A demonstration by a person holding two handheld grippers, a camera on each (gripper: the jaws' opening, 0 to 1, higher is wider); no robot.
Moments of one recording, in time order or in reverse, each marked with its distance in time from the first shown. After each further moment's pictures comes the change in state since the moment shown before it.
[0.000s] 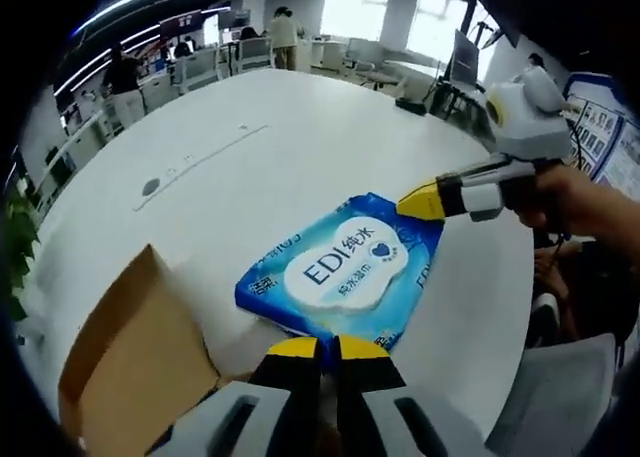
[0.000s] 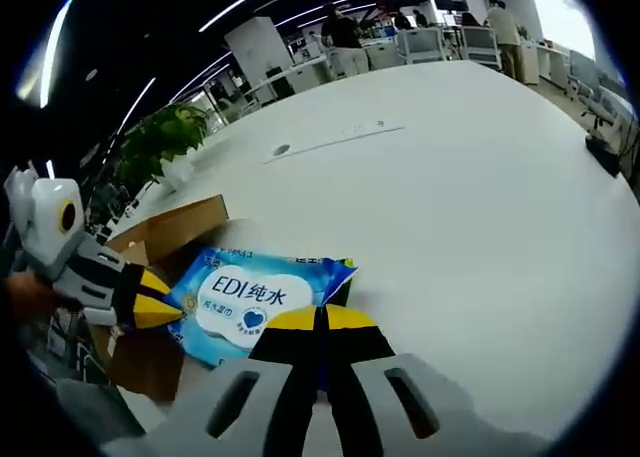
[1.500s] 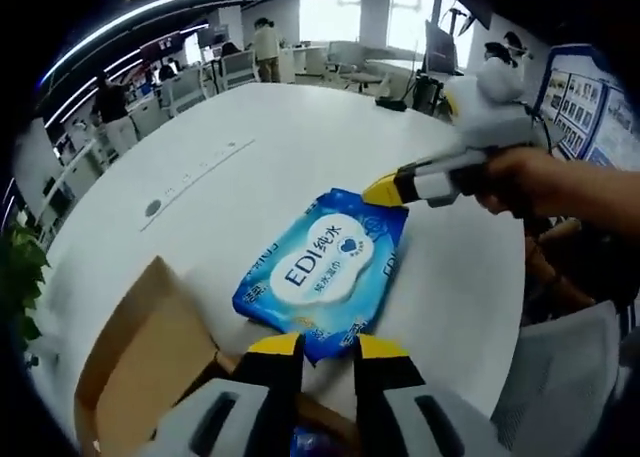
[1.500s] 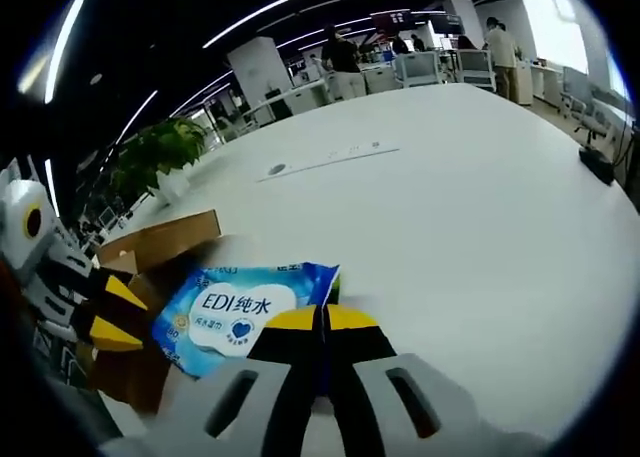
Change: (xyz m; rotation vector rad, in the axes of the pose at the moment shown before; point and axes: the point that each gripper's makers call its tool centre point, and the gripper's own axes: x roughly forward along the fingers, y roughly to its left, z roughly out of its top) left arm -0.033 -0.013 -0.003 0.063 -0.061 0.003; right arm 0.005 -0.004 0.008 -0.027 -0.110 -0.033
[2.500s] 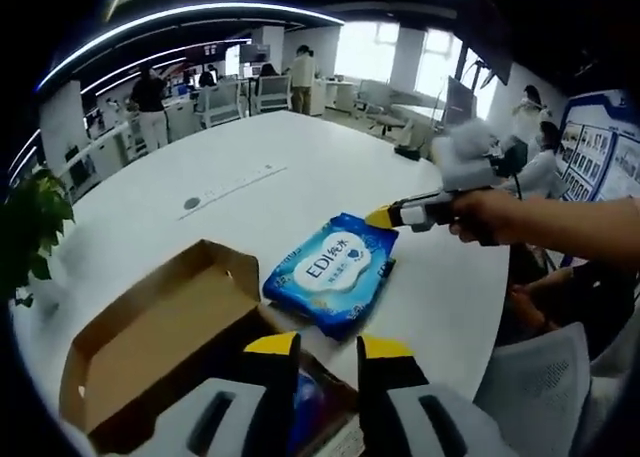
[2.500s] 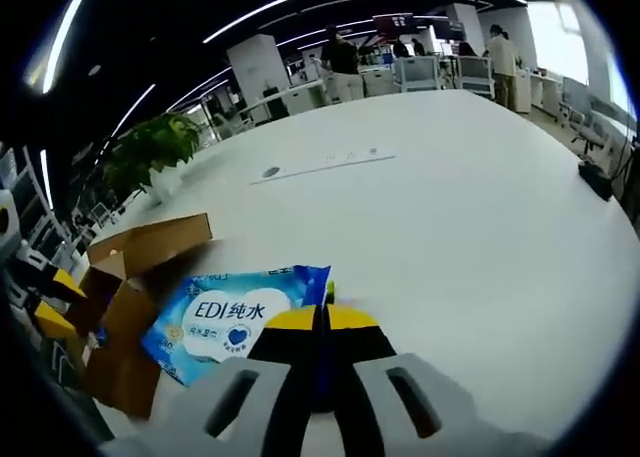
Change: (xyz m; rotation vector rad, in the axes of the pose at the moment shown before) left arm -0.060 0.011 -0.013 -0.142 -0.145 0.036; right arm 0.012 -0.009 0.011 -0.030 -0.001 -0.040
